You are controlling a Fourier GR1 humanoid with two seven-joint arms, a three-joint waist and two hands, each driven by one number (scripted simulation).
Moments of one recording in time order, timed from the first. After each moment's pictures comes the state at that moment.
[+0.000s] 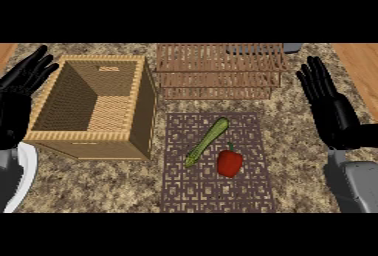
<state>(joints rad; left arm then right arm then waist) -0.26 0.53 -0.02 -1.59 0.26 0.20 -0.09 -0.28 -0.30 0.02 -1.48 -0.25 0.00 -0.12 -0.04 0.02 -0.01</state>
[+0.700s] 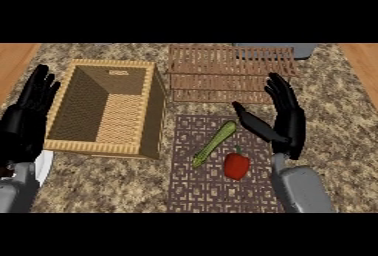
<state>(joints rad) -0.17 0.44 -0.04 -1.62 0.22 0.31 0.07 -0.28 -0.03 0.14 -1.43 -0.07 -0.60 -0.06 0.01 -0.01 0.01</state>
